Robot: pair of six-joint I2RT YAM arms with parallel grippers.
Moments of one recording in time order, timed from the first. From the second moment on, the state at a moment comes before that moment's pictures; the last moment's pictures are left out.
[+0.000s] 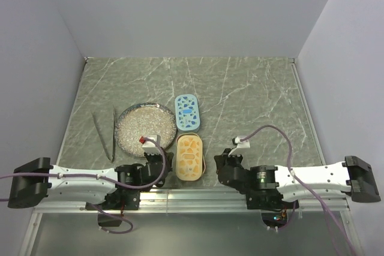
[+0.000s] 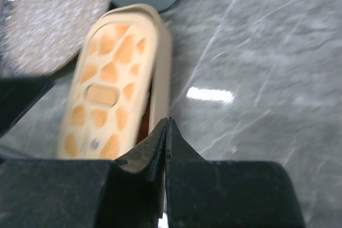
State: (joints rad) left arm -1.35 0.94 0.27 0.08 -0.87 -0.99; right arm 1.49 0.87 0.40 -0.33 0.92 1.13
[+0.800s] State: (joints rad) left arm -1.55 1.23 0.44 -0.25 -0.96 -1.31; right arm 1.23 1.02 0.37 0.07 0.73 0.86
